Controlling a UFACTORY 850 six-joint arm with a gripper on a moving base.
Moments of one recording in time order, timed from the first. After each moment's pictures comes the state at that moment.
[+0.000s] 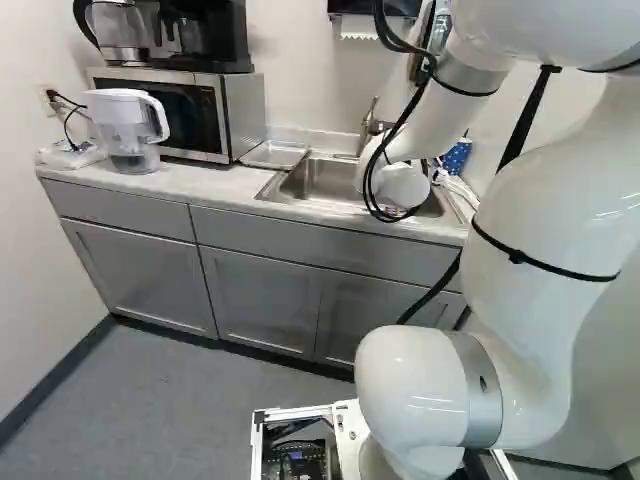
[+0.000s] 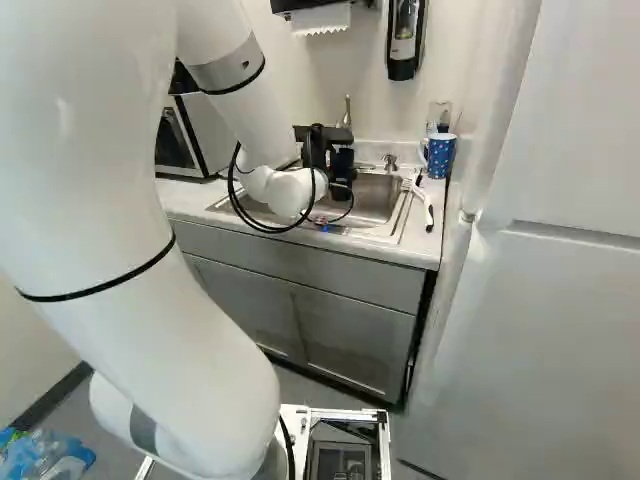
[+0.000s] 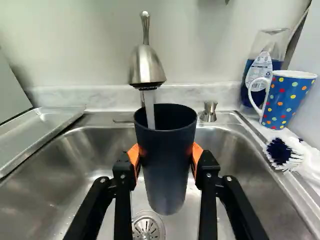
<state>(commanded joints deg) -11.2 -4.0 -35.3 4.0 48.2 0.0</state>
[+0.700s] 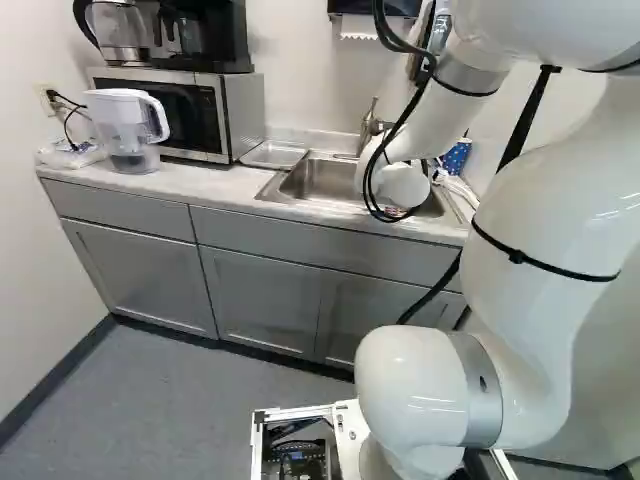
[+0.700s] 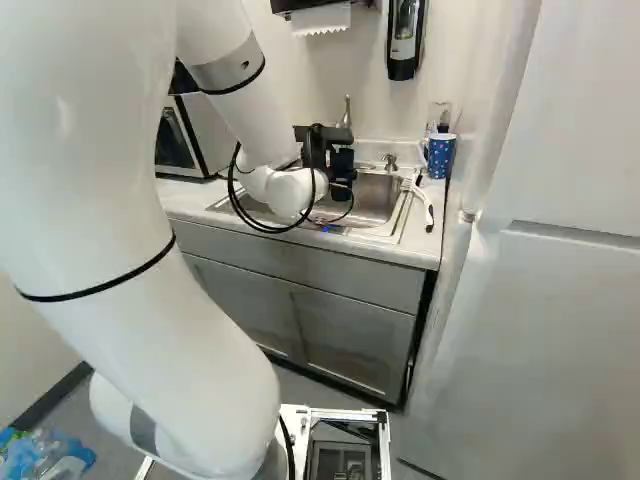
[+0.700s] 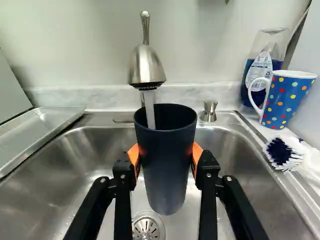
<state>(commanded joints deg) -11.2 -4.0 -35.3 4.0 48.2 0.0</state>
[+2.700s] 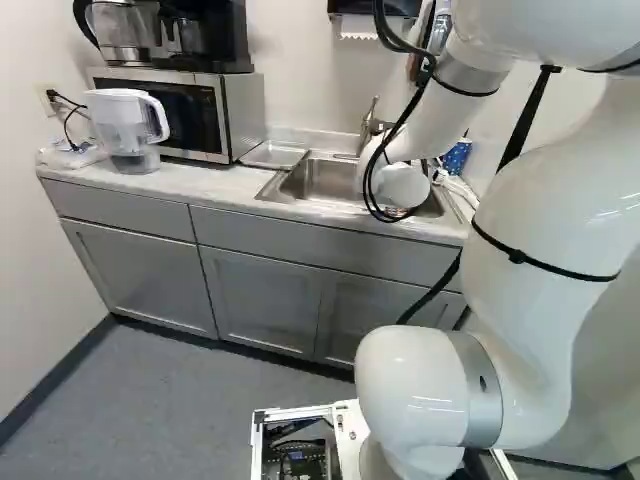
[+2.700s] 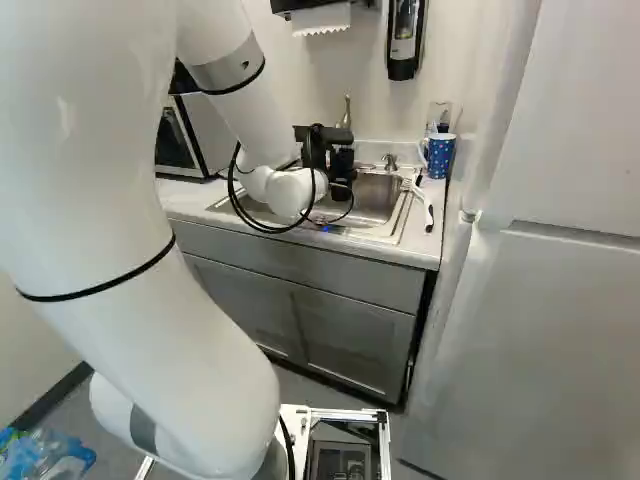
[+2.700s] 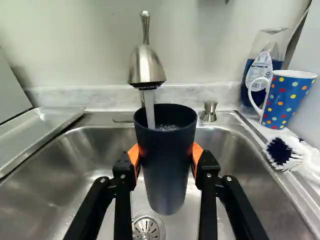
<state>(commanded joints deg) -11.2 -4.0 -35.3 4.0 48.2 0.0</state>
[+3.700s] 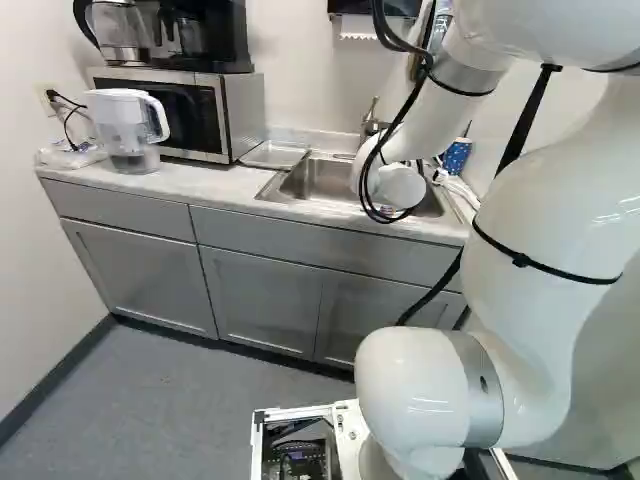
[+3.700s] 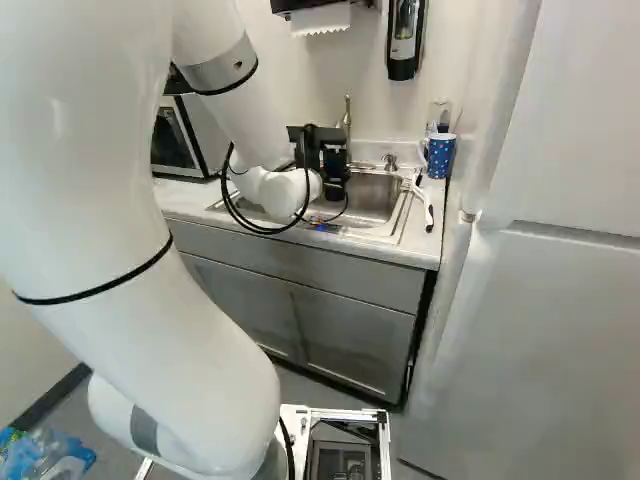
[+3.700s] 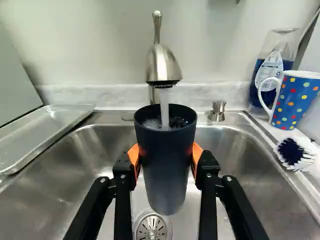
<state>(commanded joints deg) -8.7 -3.1 -34.4 4.0 48.2 0.0</state>
